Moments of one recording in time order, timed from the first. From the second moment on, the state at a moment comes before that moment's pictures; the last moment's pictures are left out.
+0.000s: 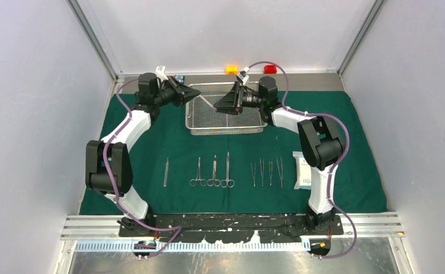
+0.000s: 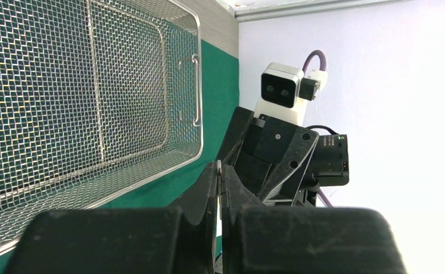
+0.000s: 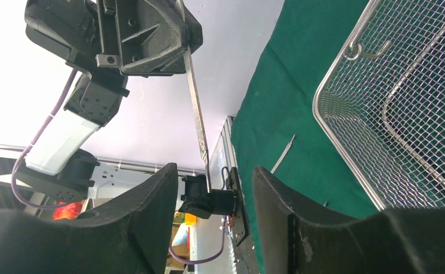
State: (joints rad) left arm -0.13 1.65 1.20 0.13 0.64 -1.07; right arm 0.40 2.03 1.33 0.63 -1.02 1.14
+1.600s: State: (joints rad) left arm -0.13 1.60 1.18 0.07 0.68 -0.65; right arm 0.42 2.09 1.34 0.73 -1.09 1.20
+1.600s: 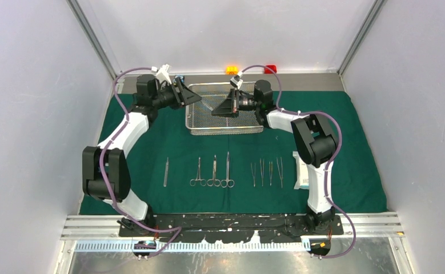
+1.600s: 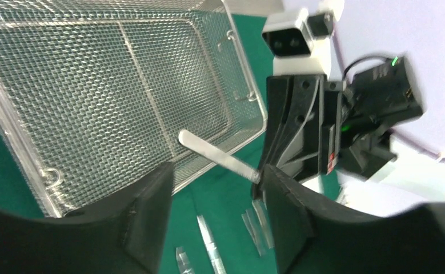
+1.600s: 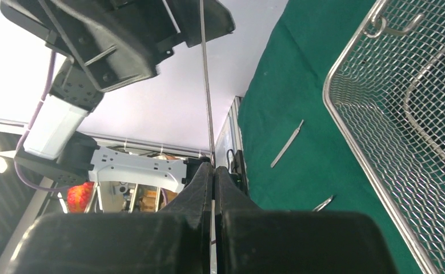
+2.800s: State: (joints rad) left arm -0.43 1.57 1.58 -1.19 0.62 1.36; right arm 0.58 1.97 1.20 0.36 -1.11 0.79
